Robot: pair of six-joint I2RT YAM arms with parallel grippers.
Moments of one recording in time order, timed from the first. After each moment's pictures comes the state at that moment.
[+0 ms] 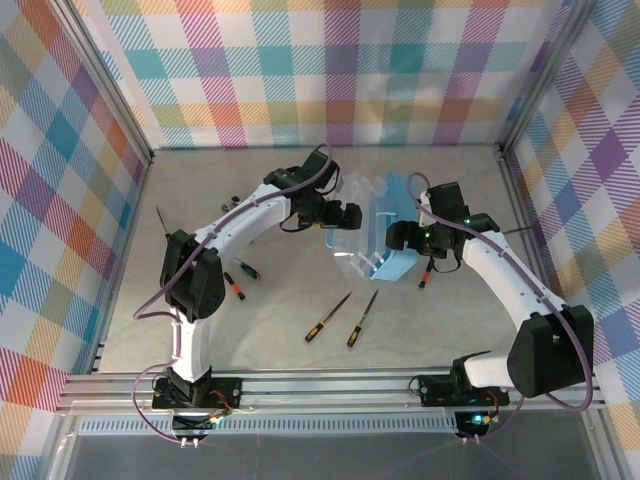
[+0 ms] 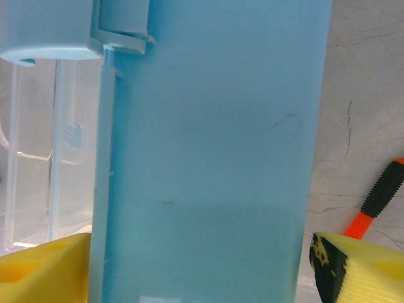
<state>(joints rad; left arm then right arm) -0.64 1.98 1.81 -0.87 0.21 -0.45 0.26 1.33 1.05 -0.75 -0.23 0.35</state>
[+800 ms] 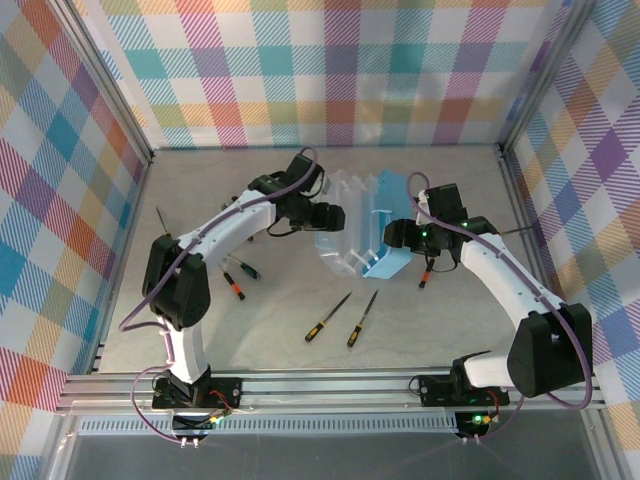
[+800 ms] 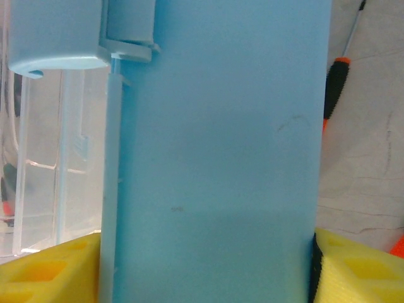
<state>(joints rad) -0.57 1.85 1.62 -0.79 0.22 -0.44 0.29 1.34 1.01 -0.64 -0.29 0.42</state>
